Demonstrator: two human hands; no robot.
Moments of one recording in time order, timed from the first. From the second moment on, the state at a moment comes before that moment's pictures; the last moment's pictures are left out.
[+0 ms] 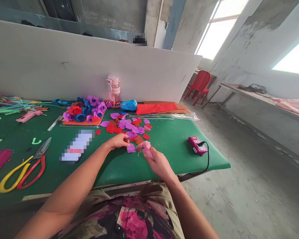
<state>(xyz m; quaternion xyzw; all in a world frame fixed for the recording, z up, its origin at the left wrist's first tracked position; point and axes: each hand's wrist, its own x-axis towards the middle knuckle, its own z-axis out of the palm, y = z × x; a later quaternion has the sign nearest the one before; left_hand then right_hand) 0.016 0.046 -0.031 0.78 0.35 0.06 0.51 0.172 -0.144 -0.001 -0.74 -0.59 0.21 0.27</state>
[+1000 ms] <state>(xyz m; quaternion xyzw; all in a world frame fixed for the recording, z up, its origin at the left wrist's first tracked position) 0.016 0.047 -0.033 0.78 0.34 0.06 0.51 0.169 -0.143 -0.001 -0.73 -0.59 0.22 0.26</state>
